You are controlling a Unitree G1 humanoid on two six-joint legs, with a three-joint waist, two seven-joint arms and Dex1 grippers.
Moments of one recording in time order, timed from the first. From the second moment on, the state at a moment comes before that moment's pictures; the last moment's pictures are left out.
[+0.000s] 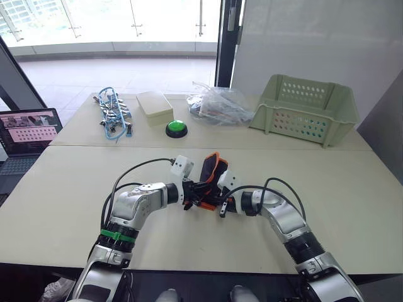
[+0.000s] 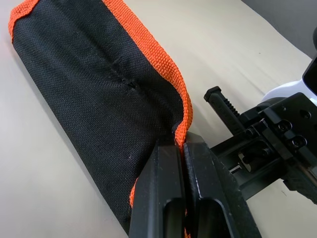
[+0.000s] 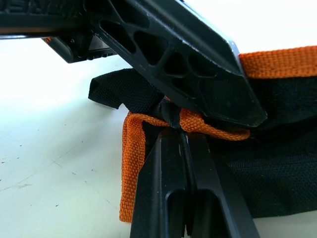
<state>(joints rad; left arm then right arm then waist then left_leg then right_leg) -0.58 0.30 -0.14 0.13 -0.51 0.82 -0.66 -0.54 -0.32 0.28 0.24 0.11 0.33 0.91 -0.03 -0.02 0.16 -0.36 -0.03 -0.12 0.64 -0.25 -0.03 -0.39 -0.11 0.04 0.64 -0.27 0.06</state>
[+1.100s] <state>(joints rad) -0.46 0.35 -0.17 0.06 -0.40 0.61 -0.77 -0.56 -0.33 0.31 0.26 0.11 0.35 0.89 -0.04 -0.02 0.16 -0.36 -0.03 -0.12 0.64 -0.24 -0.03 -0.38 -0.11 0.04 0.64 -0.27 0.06</state>
